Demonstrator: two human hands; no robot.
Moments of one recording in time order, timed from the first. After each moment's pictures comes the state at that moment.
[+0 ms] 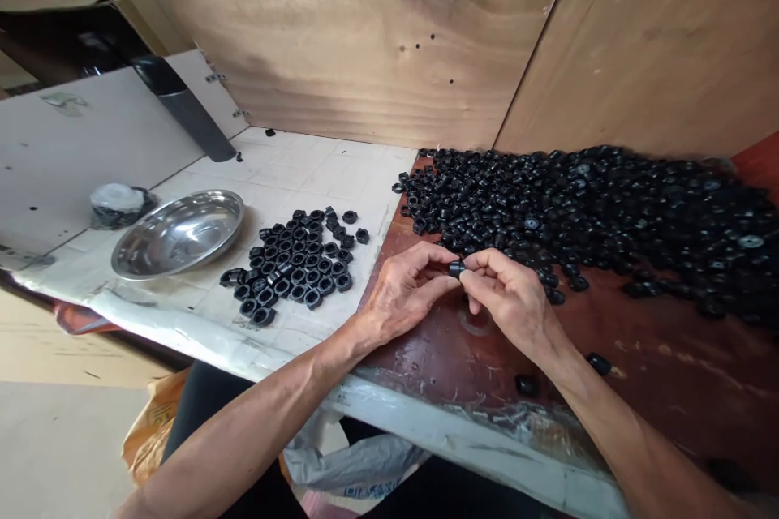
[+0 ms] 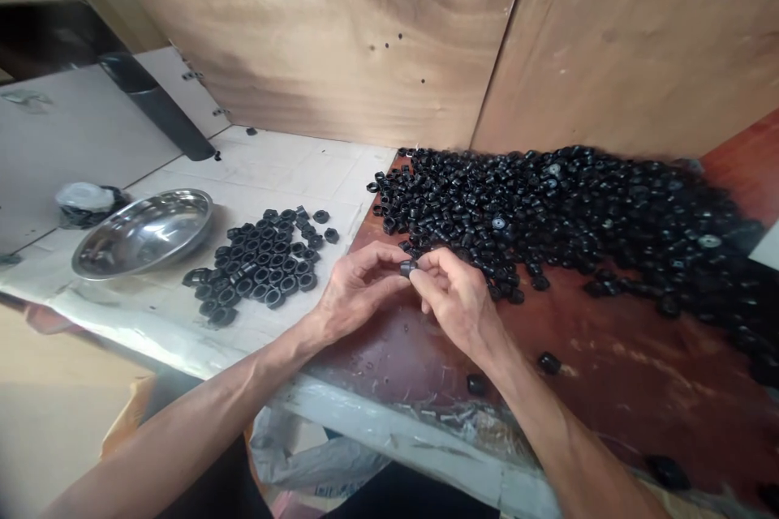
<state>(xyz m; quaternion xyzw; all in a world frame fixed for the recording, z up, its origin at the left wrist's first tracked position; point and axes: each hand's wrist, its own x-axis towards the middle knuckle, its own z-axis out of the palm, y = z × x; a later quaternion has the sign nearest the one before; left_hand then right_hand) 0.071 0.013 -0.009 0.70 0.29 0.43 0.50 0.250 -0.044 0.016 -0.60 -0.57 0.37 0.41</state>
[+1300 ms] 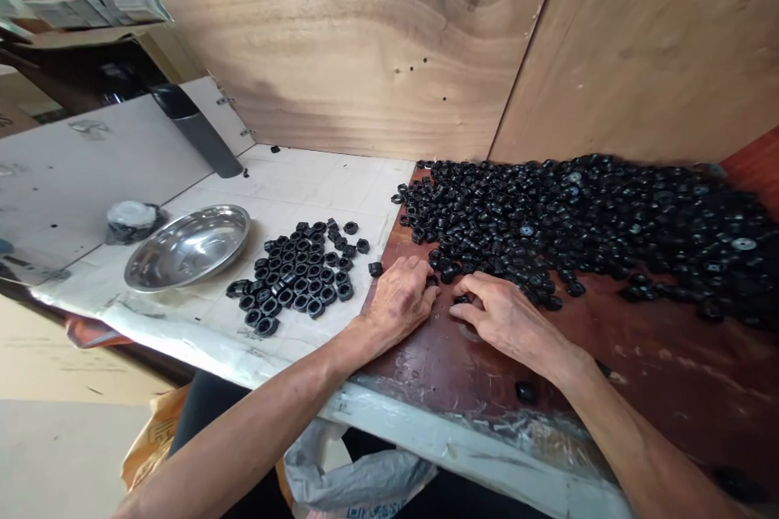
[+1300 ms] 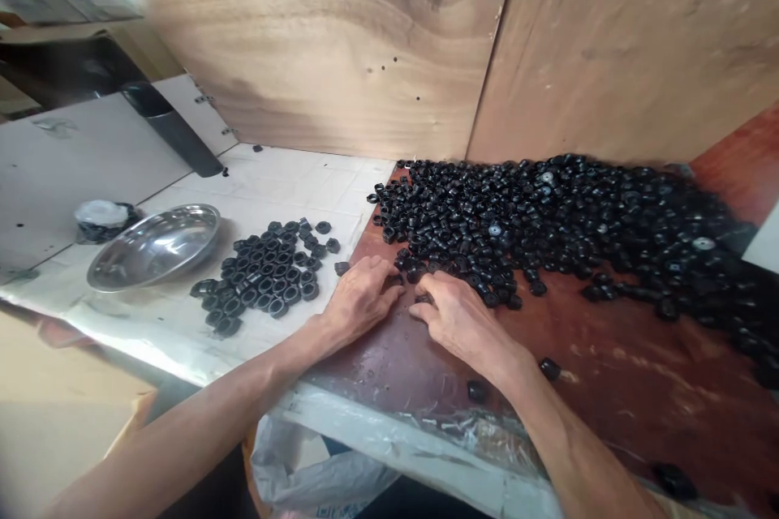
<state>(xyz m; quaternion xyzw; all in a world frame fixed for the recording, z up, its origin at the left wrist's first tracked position) 0.074 0.023 -0.035 0.88 0.41 0.24 0.09 0.265 -0.041 0.001 -0.60 -0.75 0.22 0.20</state>
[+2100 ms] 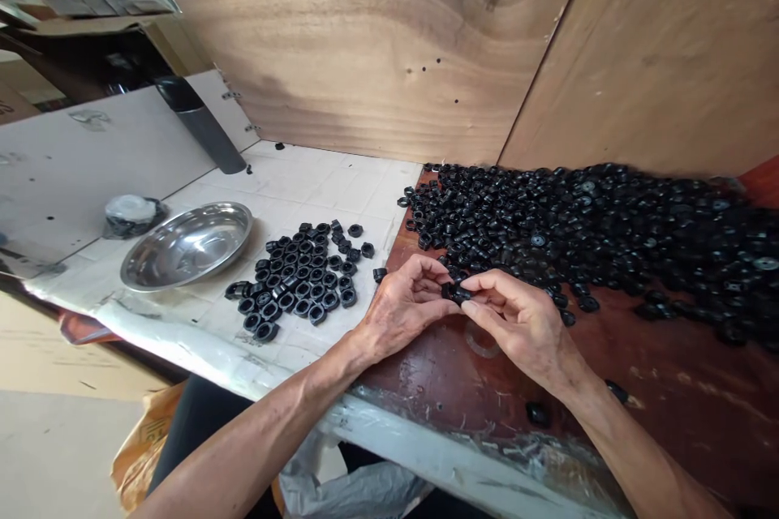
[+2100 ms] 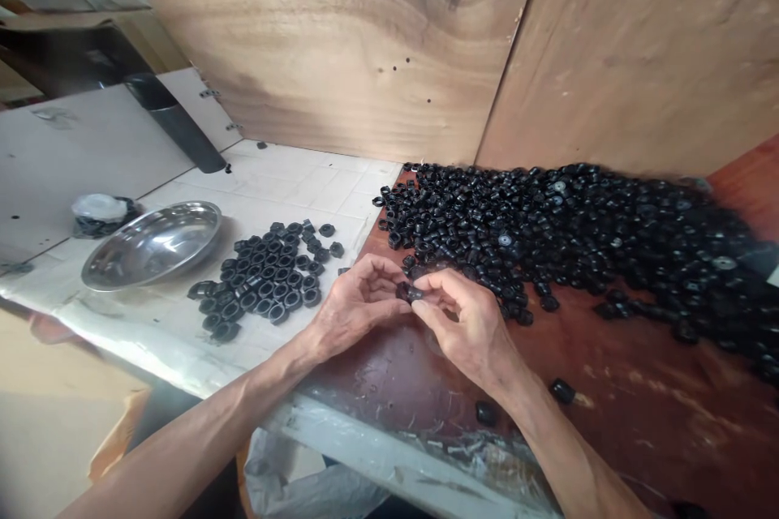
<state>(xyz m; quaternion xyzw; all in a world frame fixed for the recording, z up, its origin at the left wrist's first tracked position) 0.063 0.013 -0.013 0.61 0.32 0.40 0.61 0.253 -0.044 0.013 -0.56 -0.64 0.32 0.42</state>
